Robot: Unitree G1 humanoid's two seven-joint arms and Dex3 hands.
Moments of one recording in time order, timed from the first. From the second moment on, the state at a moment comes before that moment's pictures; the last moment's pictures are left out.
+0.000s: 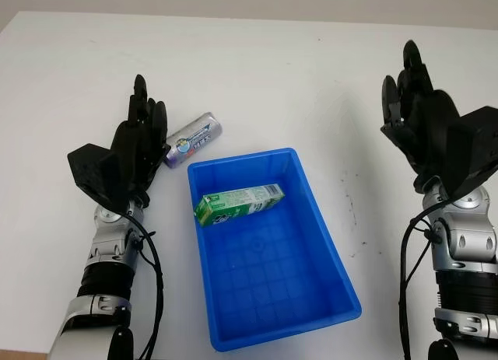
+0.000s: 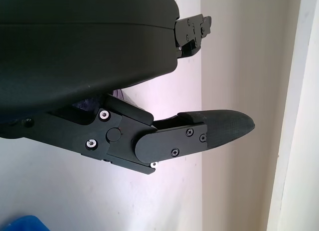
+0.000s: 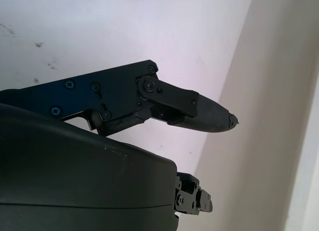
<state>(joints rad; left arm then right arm) -0.55 0.21 0.20 0.60 -0.16 -0.27 -0.22 -0.43 -0.36 -0.22 0.11 0.08 0.23 0.12</state>
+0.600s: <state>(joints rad) -0.85 0.62 0.00 0.50 0.27 -0.01 -0.29 -0.41 -0.32 -0.20 0.05 0.08 0.25 0.11</state>
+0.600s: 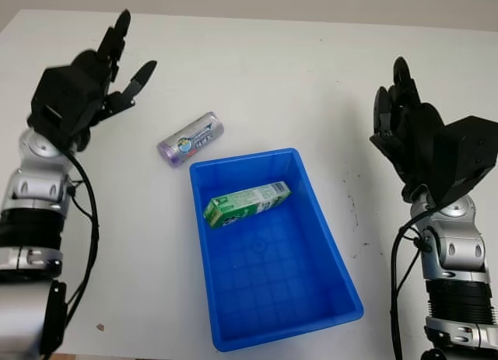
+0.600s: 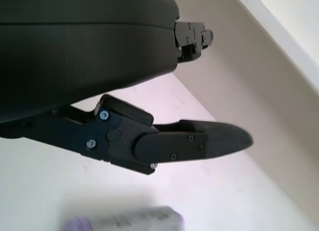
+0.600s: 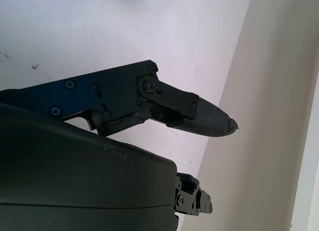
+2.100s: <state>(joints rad) -0.69 0.71 -0.44 0.29 1.05 0.11 -0.26 -0.45 -0.31 -0.19 0.06 0.13 0.23 0.14</state>
